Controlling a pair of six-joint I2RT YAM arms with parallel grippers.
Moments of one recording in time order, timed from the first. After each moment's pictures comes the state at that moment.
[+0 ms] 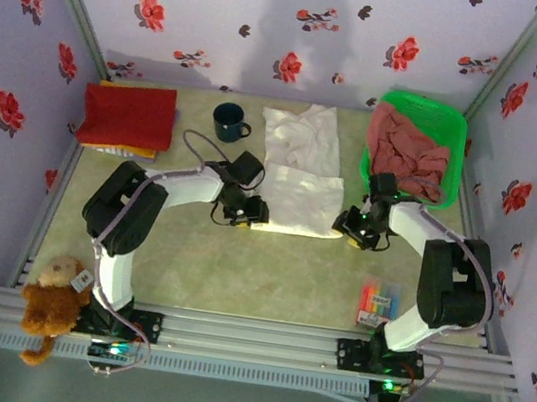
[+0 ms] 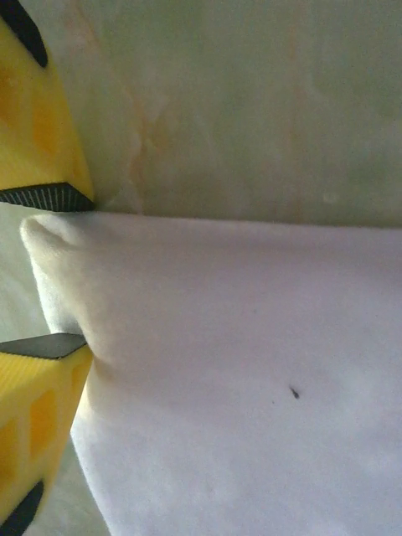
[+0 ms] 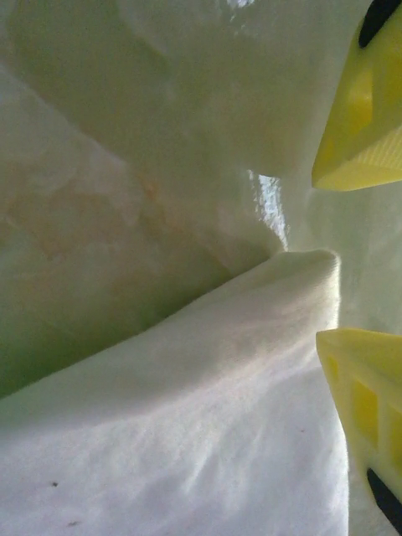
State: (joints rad) left arm -0.67 1.91 1.20 -0.51 0.30 -0.73; right arm 0.19 1.61 0.89 -0.61 -0.33 0.58
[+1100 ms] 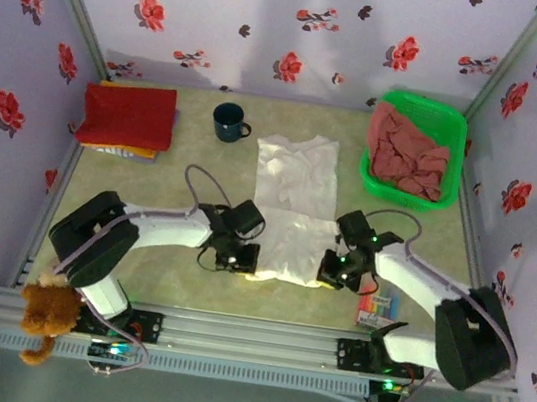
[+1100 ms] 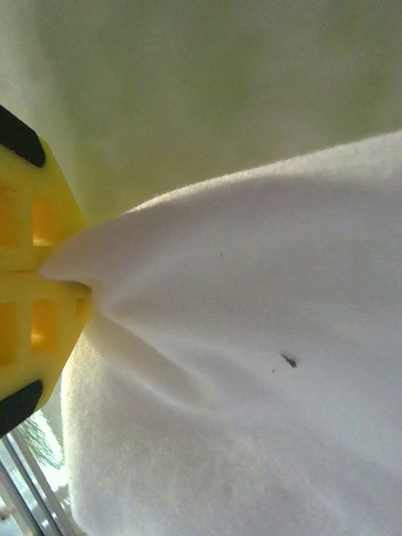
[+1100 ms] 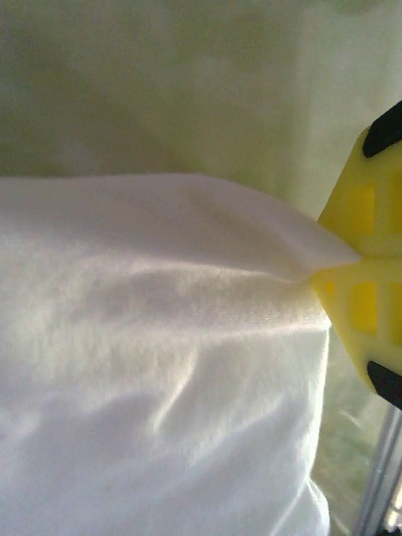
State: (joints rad) left arm -0.96 1.62 0.84 -0.48 0.29 -0.89; right arm 0.52 1.24 0.59 -0.72 -0.37 0.75
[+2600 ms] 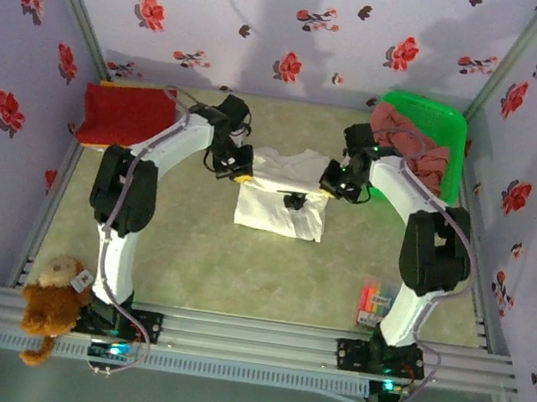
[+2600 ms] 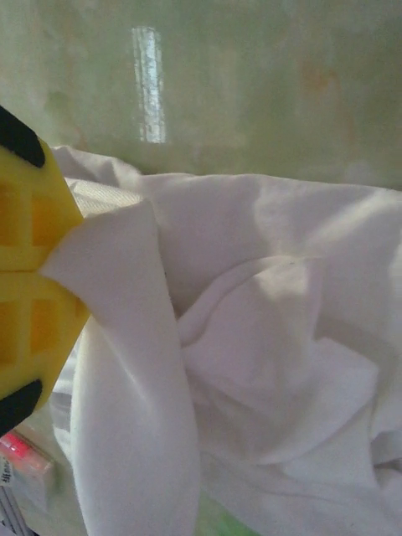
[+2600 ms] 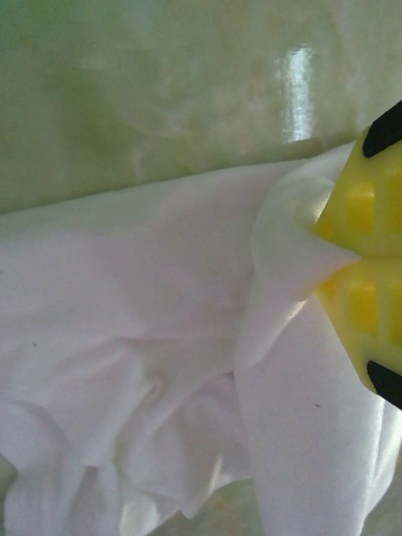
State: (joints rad) left arm -0.46 2.06 1.75 -0.99 0.35 -0.69; right arm 0.32 1.85 1.43 -0.80 -0.28 0.65
